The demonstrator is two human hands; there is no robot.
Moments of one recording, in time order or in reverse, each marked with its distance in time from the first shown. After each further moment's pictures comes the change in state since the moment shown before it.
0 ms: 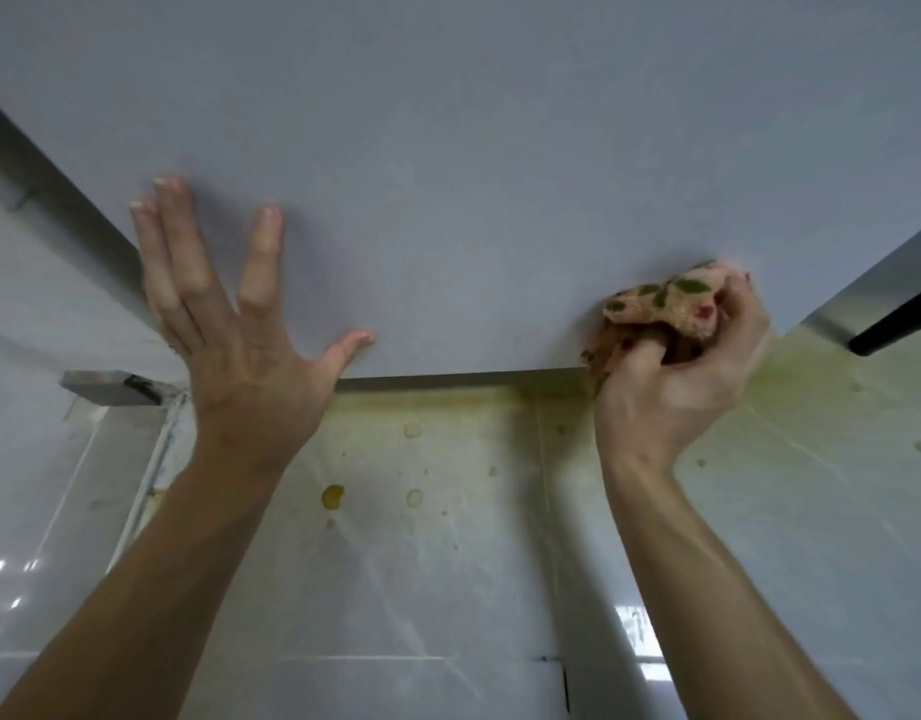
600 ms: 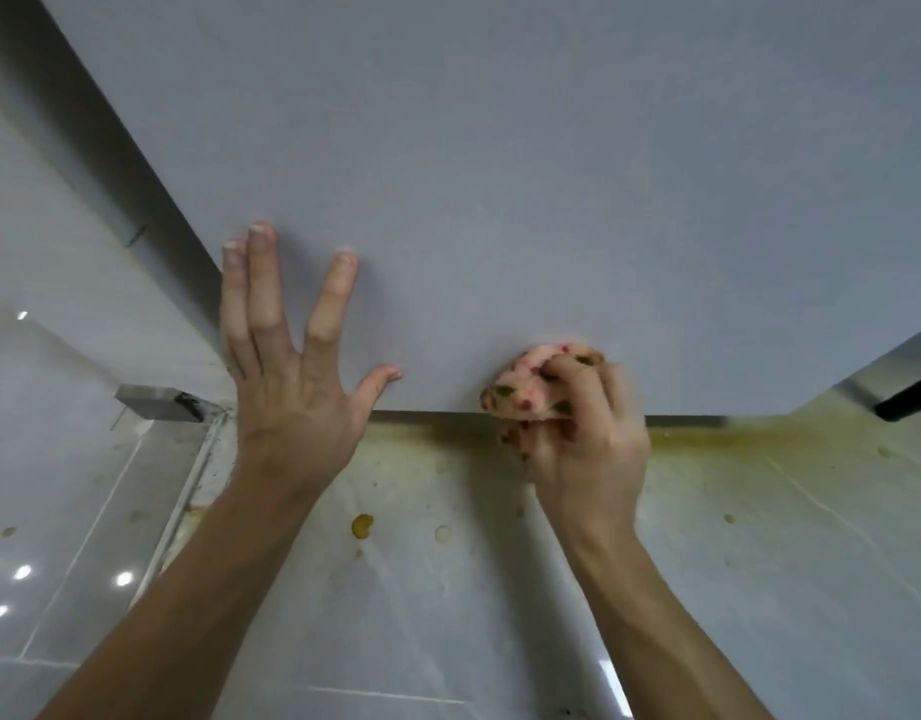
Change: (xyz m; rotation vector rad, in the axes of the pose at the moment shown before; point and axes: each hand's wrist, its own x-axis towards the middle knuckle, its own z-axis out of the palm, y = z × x) left_hand -0.001 -0.016 -0.004 0.023 0.005 0.039; right_hand -0.048 0.005 0.012 -0.246 -0.490 -0.537
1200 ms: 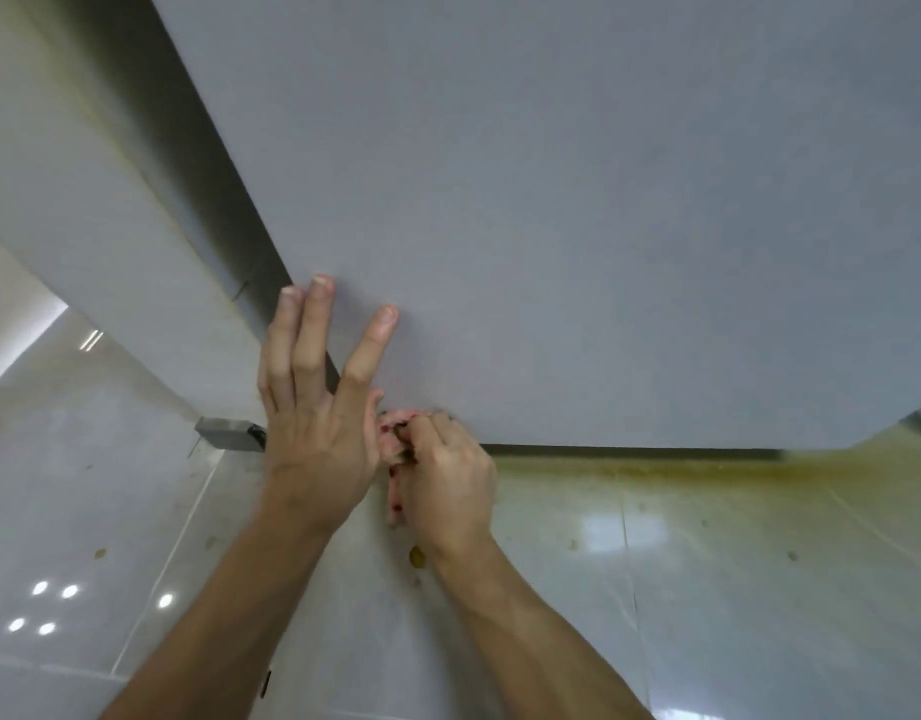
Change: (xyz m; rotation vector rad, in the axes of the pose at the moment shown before) left_hand -0.005 -0.034 -0.019 0.001 0.019 0.063; right_hand -0.038 -0.101 0.113 0.017 -0.301 -0.071
